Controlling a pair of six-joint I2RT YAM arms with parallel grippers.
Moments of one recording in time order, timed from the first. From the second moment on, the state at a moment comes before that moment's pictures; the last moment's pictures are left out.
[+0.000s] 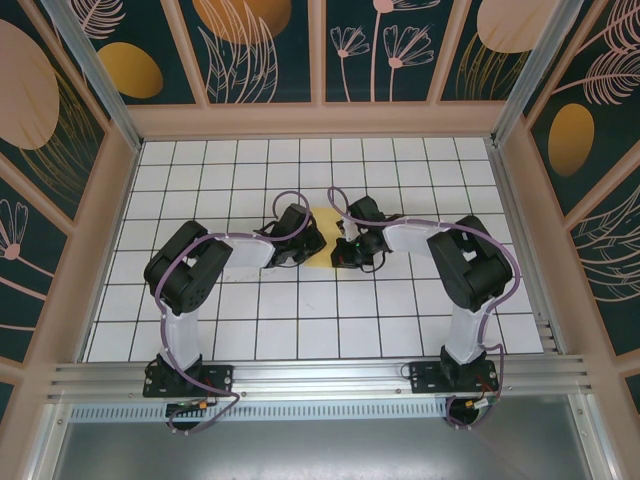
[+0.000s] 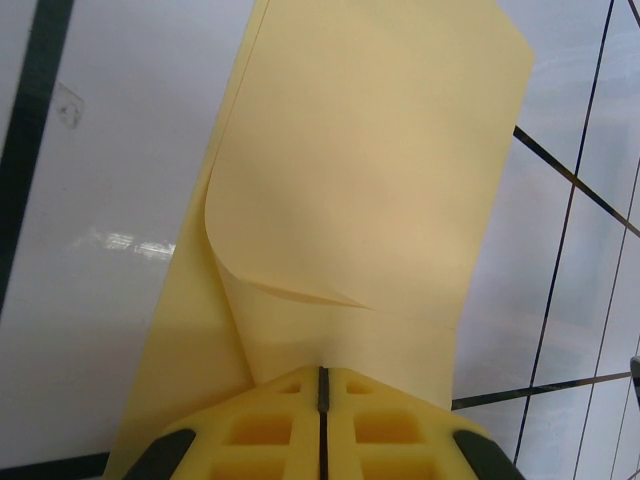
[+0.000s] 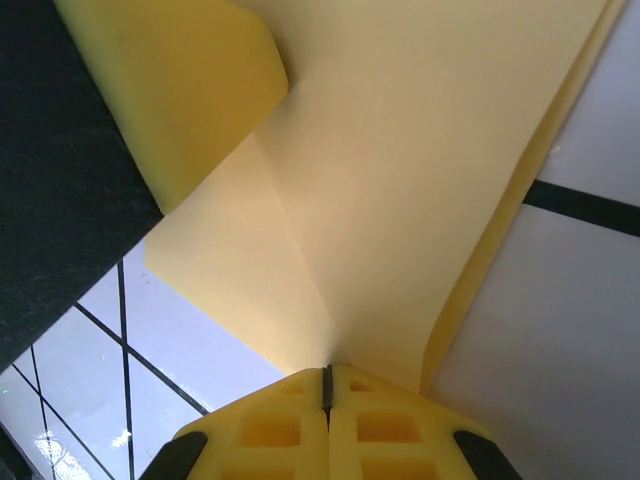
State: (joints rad) left arm -0.66 1.95 1.00 0.14 0.13 -1.13; right arm 0.57 1.86 1.03 -0.33 -0.50 0.45
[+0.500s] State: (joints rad) left arm -0.66 1.95 1.00 0.14 0.13 -1.13; right arm 0.51 1.86 0.99 -0.27 -0.62 0.45
